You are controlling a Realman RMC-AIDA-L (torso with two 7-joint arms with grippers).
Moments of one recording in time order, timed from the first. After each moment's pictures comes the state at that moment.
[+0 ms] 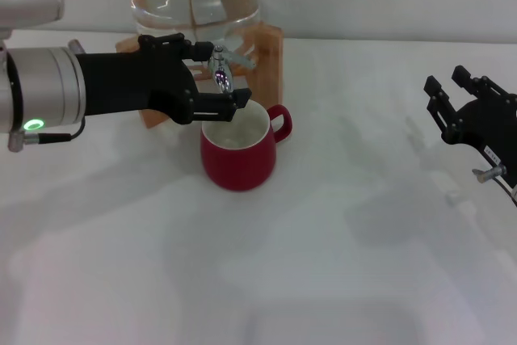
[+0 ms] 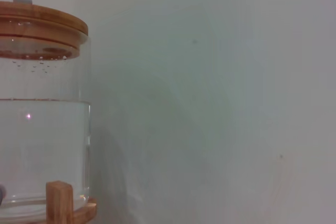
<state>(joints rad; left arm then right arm) -0.29 -2.08 1.27 1.47 -1.22 -1.21 1.24 0.45 2.02 0.77 0.32 -2.47 -1.10 0.20</state>
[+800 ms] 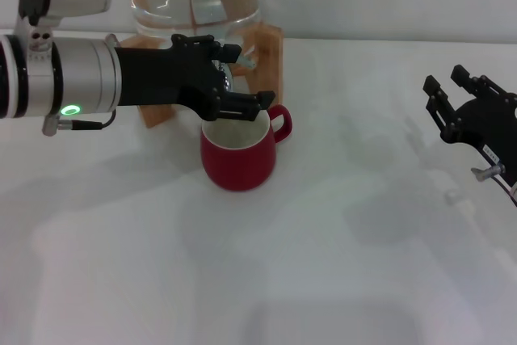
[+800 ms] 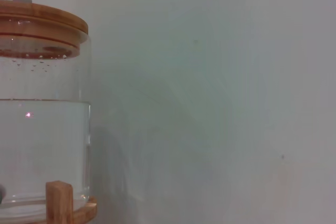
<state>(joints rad) -0.42 -2.08 1.27 1.31 -1.20 -1.21 1.28 0.45 2.02 0.77 0.32 -2.46 -1.09 0.20</state>
